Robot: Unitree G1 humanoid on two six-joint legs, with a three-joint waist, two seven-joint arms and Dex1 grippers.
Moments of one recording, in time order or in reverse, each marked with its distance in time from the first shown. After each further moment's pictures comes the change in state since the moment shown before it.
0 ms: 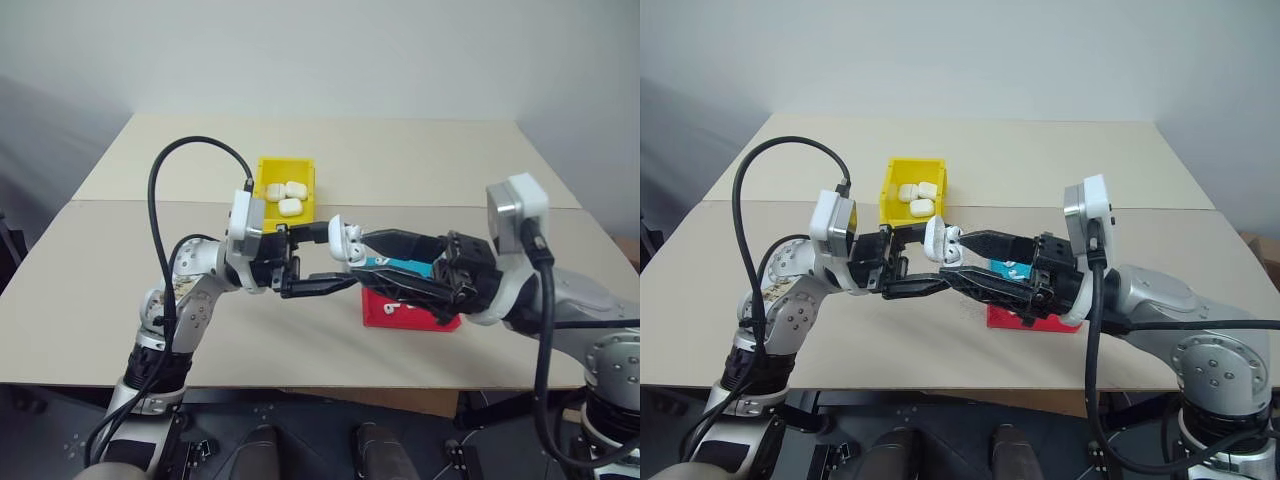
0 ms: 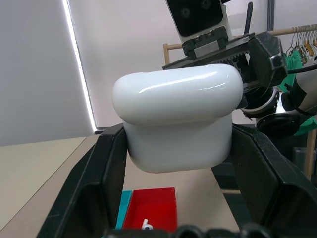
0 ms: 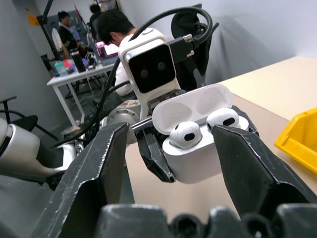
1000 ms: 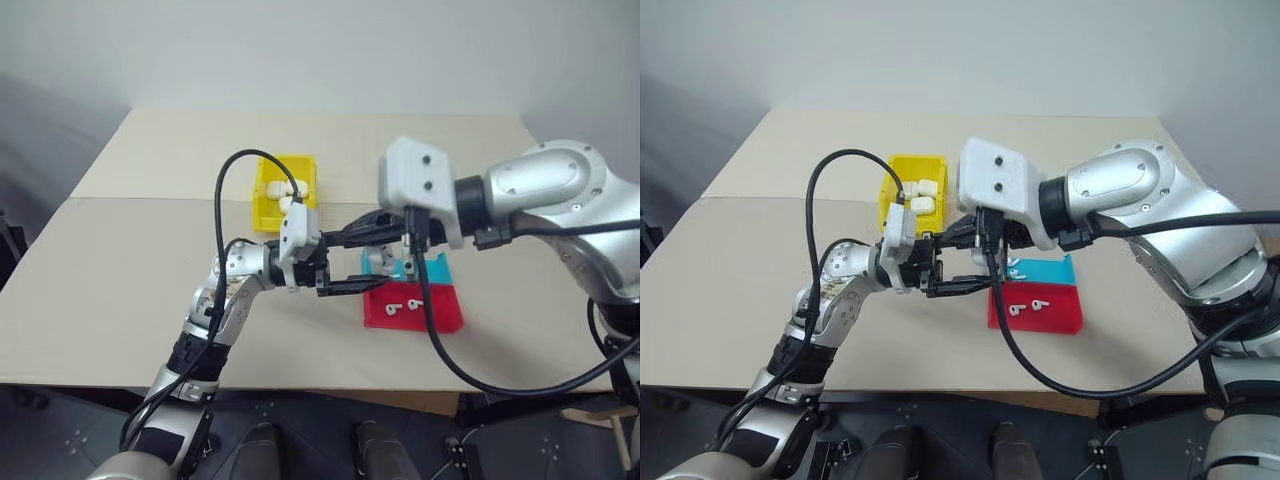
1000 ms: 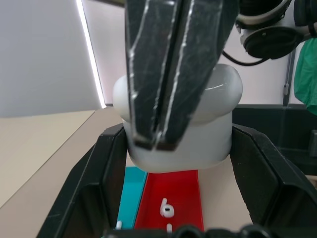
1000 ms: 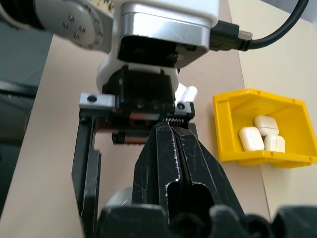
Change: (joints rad) left arm -0.047 -0.129 -0.111 0.194 0.235 -0.123 0.060; right arm -0.623 -0.267 0.577 0.202 -0.821 -0.110 0.523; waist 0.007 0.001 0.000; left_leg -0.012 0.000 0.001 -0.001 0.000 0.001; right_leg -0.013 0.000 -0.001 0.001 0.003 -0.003
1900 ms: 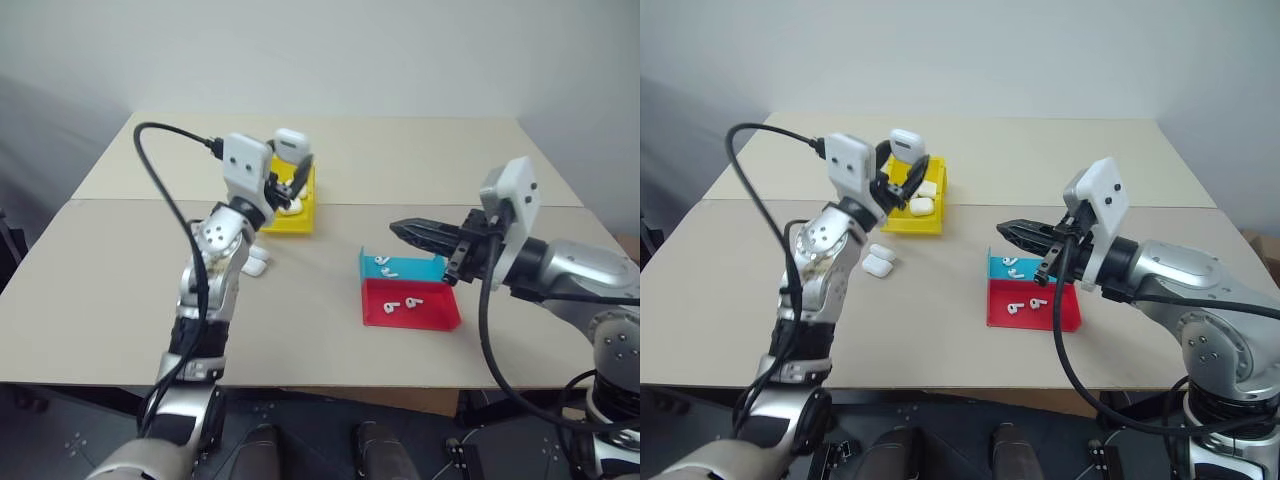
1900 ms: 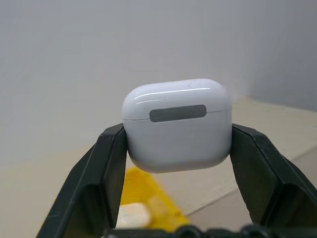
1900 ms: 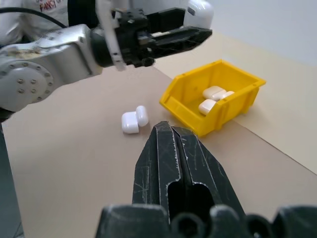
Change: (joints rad) left arm -0.249 -0.091 0.215 0.279 0.387 0.038 0.965; right arm 0.540 0.298 -0.598 -0.181 0.336 0.246 -0.521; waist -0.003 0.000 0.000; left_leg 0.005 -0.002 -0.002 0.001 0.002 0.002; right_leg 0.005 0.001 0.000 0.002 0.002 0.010
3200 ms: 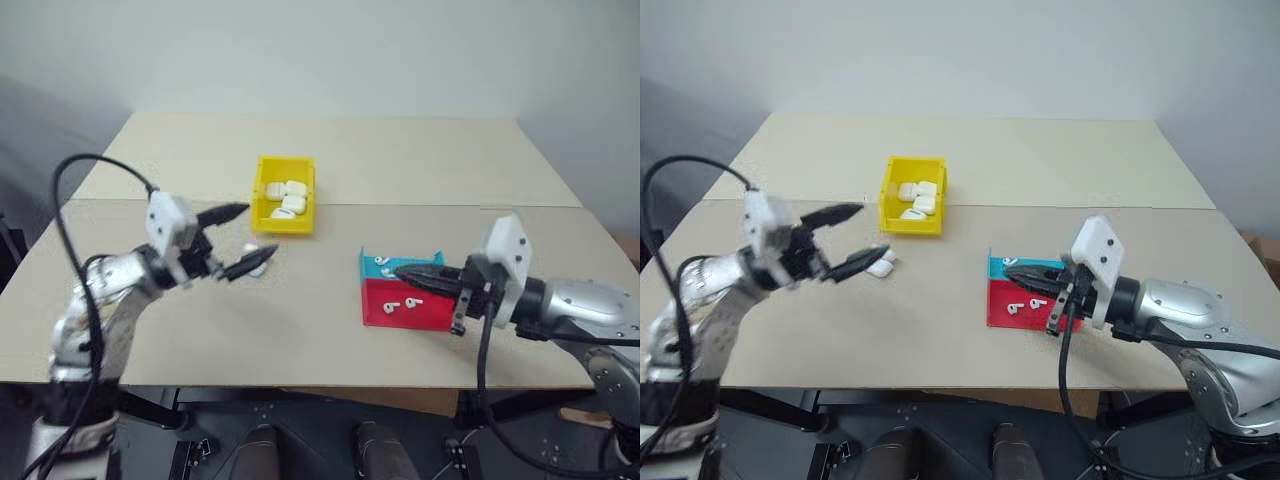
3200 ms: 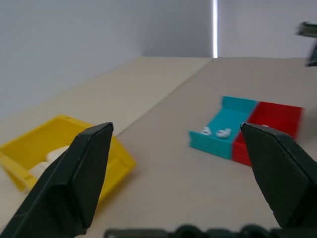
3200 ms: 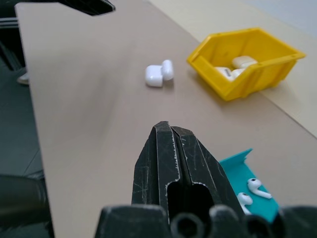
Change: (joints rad) left arm 0.592 0.535 0.173 -0.588 -0.587 0.136 -0.835; right arm 0.304 -0.167 0.065 0.012 -0.173 -0.376 0.322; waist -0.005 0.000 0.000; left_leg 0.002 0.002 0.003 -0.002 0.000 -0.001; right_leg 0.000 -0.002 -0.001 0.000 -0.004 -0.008
